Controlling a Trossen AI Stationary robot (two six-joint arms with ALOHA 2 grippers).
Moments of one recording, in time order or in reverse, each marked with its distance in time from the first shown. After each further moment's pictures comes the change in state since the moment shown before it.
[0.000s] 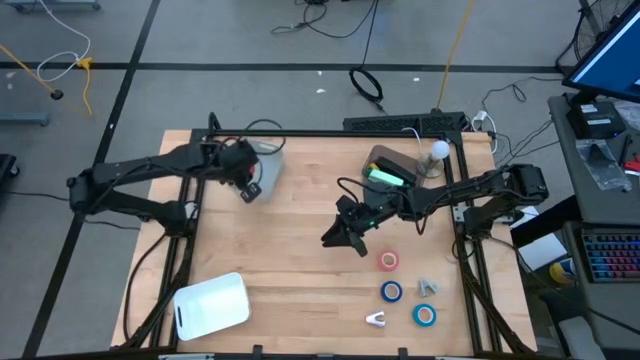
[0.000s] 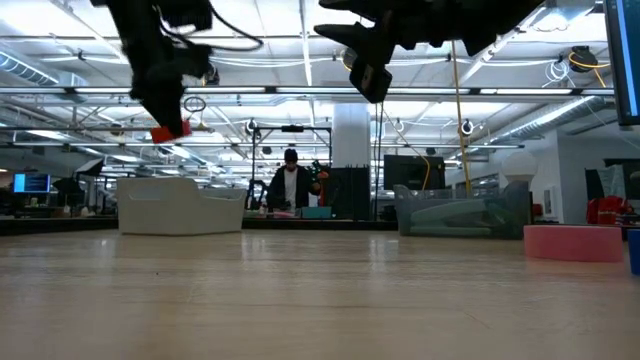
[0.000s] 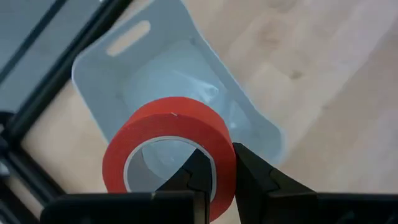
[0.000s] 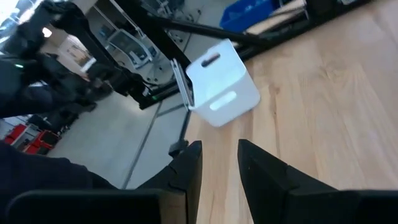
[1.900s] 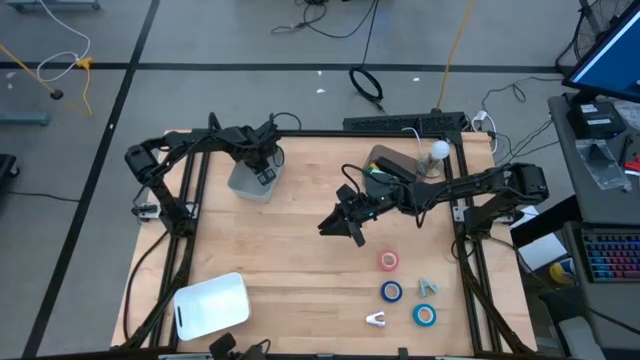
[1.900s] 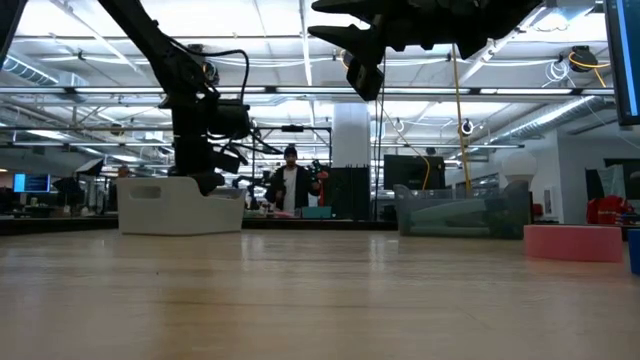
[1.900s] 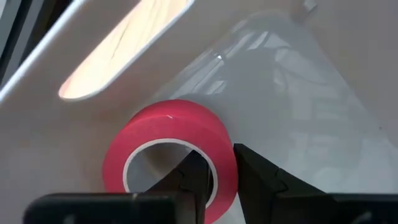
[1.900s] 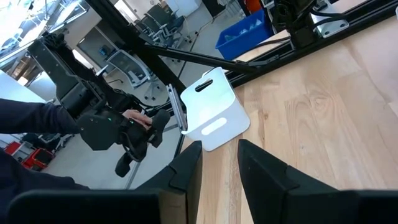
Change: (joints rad) left arm 0.354 0.547 0.000 0.347 0.069 0.373; right arm -0.057 -0.008 0.000 0.058 0.000 0.004
